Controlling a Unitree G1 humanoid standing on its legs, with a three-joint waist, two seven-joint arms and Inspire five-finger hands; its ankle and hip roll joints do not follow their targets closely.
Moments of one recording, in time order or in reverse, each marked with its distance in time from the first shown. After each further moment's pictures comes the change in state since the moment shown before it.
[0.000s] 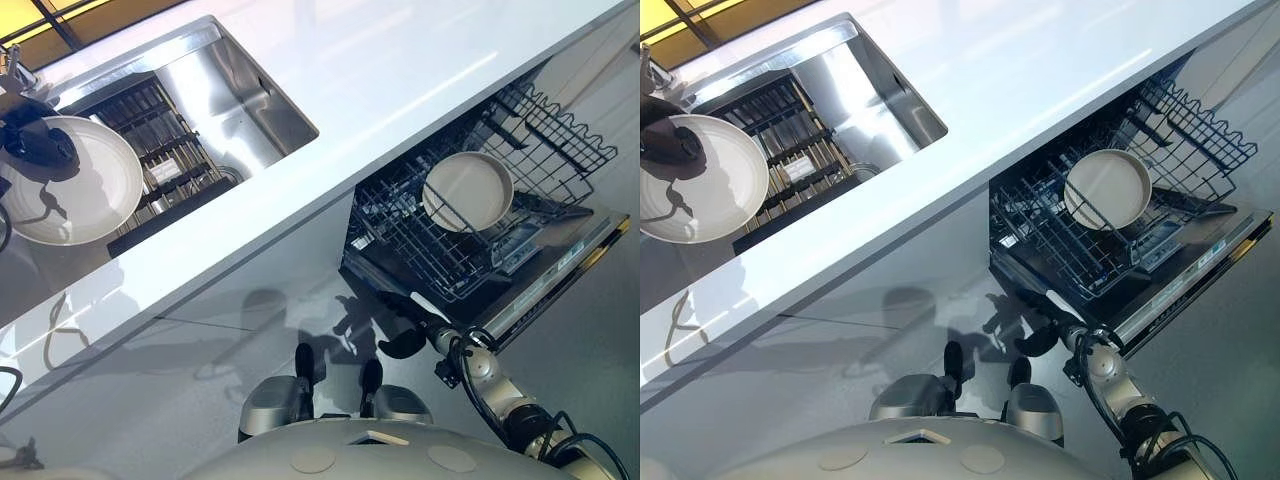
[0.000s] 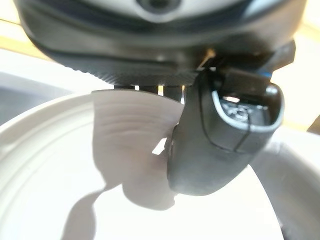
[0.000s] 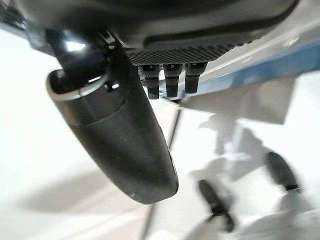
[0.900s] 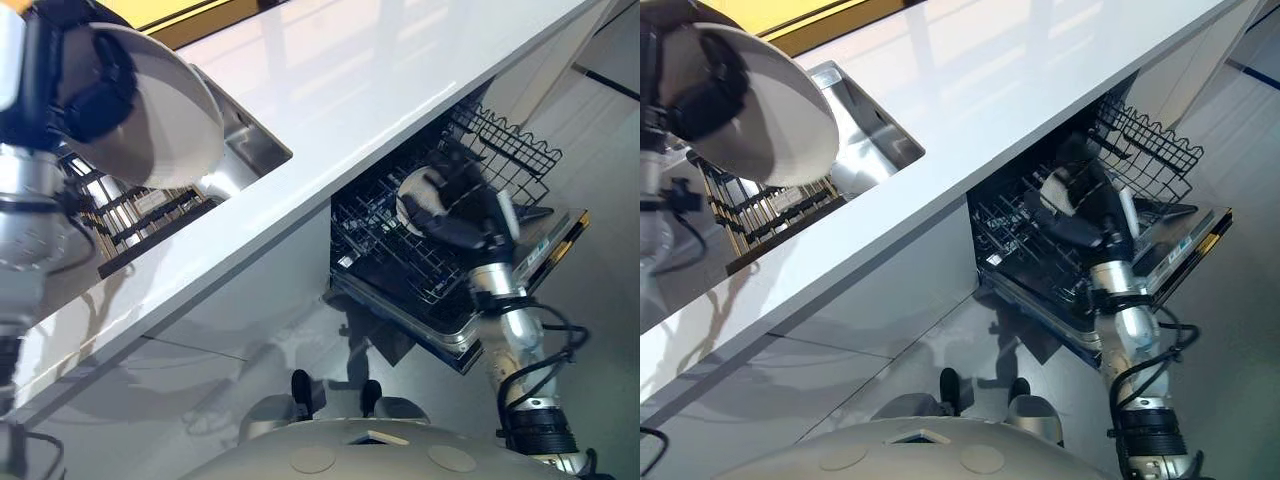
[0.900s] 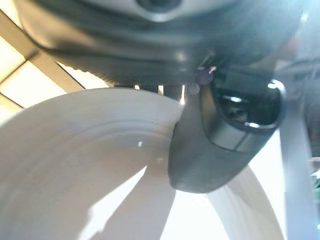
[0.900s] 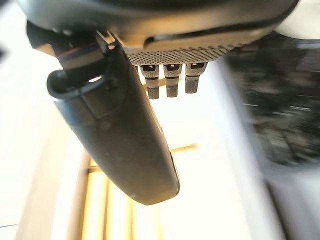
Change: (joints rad) left arm 0.479 -0.316 0.252 -0.721 0.132 -0.453 0.609; right arm 0.021 0.121 -0.387 -0.678 0.559 -0.133 -0.116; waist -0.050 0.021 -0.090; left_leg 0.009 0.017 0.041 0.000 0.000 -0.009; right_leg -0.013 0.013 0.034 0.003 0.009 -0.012
